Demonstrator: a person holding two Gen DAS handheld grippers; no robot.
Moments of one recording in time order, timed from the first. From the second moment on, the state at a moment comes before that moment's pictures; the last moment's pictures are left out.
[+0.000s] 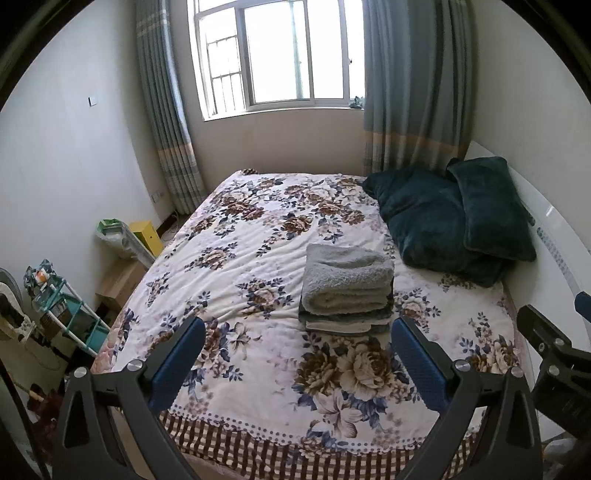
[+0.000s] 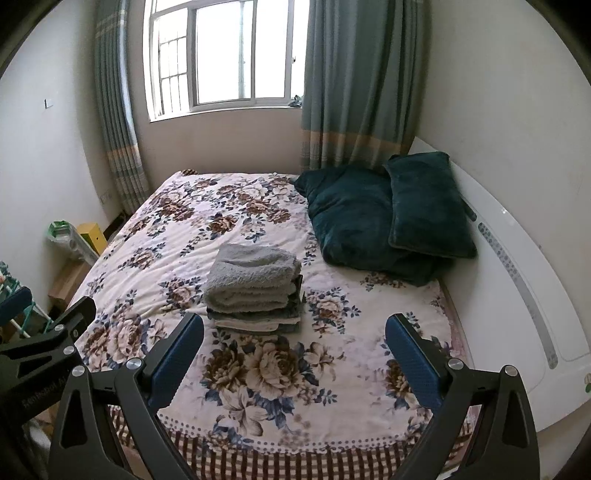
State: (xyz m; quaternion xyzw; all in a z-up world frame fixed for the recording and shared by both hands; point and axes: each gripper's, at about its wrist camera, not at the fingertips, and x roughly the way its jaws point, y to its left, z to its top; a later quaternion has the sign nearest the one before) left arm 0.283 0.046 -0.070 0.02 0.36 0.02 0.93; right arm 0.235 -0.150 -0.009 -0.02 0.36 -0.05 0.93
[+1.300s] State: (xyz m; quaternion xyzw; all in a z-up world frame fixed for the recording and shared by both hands) left arm 0.281 0.047 -0.065 0.02 0.36 0.02 0.93; right arm 0.229 -0.142 -0.007 -0.02 0.36 -0.04 0.93
